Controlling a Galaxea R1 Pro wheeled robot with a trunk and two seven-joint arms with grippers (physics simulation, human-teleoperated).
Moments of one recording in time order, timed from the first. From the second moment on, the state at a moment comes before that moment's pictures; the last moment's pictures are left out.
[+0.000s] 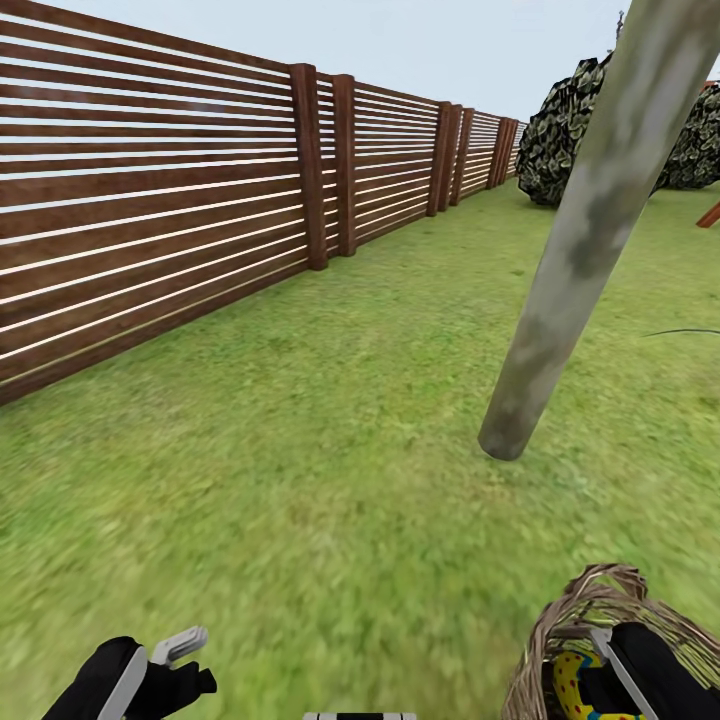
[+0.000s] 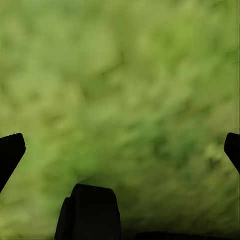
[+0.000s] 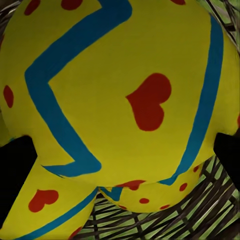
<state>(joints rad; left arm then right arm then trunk) -0.35 0.16 0.14 -0.74 0.29 0.89 -0.07 -0.36 -0.32 0.02 -0.76 -0.02 0.90 0.09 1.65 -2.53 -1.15</state>
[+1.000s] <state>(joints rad) -0.35 0.15 0.14 -0.74 0.29 0.89 -0.07 -0.36 -0.32 0.02 -0.76 -0.01 0.90 0.09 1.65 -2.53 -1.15</state>
